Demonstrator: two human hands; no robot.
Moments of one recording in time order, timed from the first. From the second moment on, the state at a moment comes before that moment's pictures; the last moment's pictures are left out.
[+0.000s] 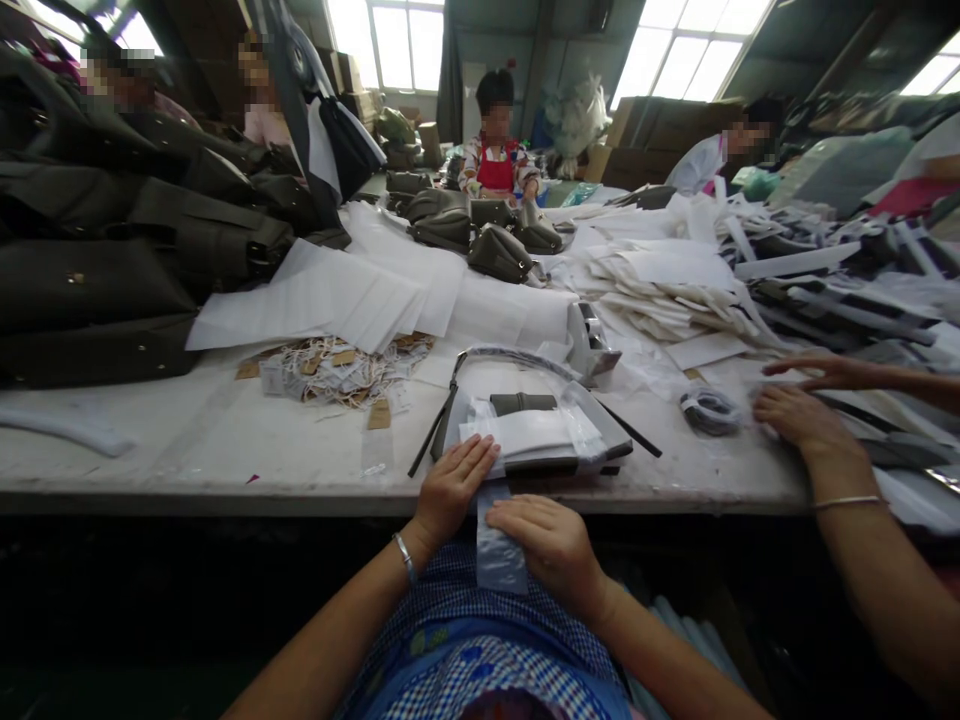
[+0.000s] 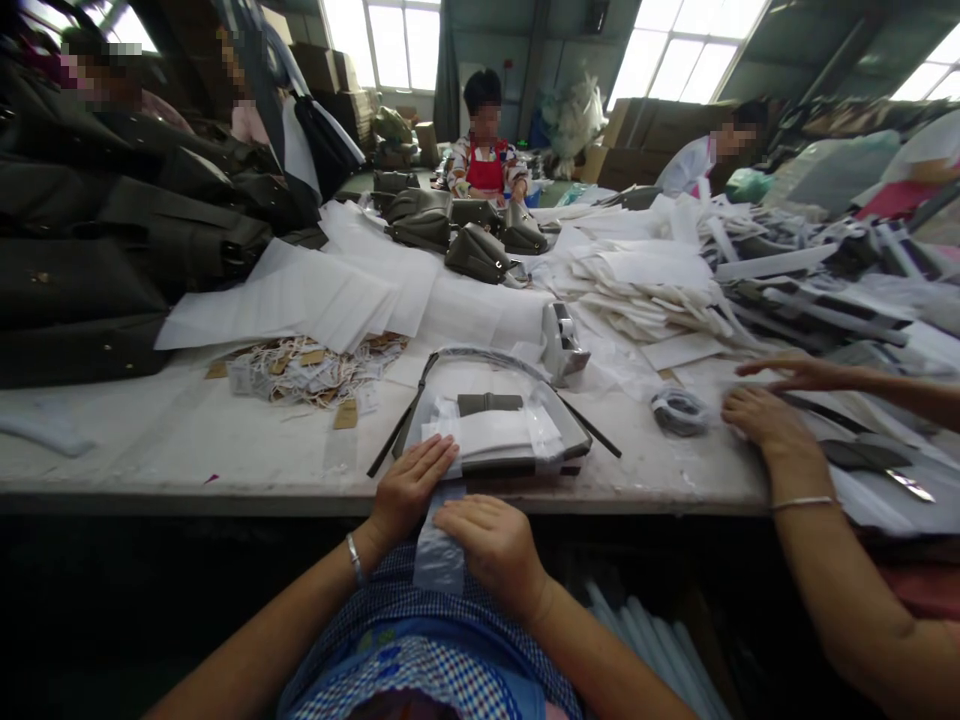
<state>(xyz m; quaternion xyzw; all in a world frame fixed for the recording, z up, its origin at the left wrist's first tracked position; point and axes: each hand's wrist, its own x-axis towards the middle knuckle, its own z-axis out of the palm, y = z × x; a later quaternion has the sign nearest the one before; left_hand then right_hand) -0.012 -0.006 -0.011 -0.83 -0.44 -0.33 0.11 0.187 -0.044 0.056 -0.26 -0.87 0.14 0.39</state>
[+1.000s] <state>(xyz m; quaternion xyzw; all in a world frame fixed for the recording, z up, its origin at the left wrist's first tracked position) -0.012 -0.006 -0.010 -0.82 -0.46 -0.34 0.08 0.181 -0.055 -0.023 -0.57 -0.54 0.55 0.30</state>
